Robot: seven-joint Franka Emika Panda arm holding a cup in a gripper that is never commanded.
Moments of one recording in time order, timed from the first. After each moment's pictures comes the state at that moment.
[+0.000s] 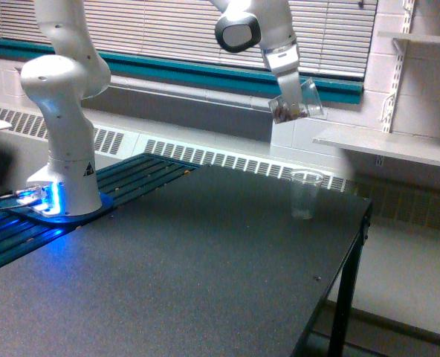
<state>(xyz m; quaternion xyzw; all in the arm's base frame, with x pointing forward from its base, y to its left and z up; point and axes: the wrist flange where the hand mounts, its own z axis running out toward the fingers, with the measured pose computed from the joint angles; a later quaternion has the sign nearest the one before) 0.460 0.234 0.398 -0.96 0.18 -0.10 0.18</state>
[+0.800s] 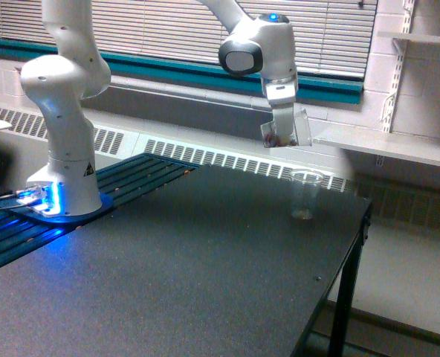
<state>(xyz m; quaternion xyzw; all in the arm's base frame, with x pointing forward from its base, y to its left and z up) 0.462 0.235 0.331 -0.97 0.19 -0.03 0.16</state>
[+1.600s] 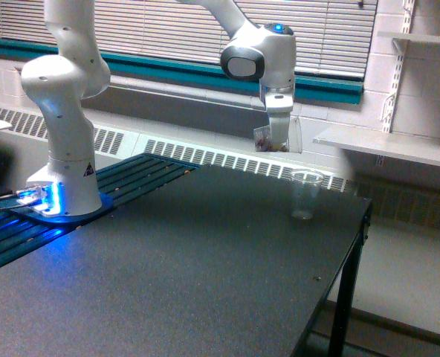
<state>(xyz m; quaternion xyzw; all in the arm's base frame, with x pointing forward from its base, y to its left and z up) 0.449 0.251 0.312 -0.97 0.17 0.03 0.15</state>
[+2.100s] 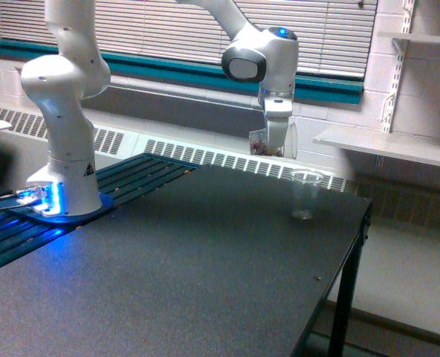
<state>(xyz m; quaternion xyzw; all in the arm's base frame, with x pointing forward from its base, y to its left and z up) 0.449 0.241 0.304 -0.98 0.16 0.05 0.12</state>
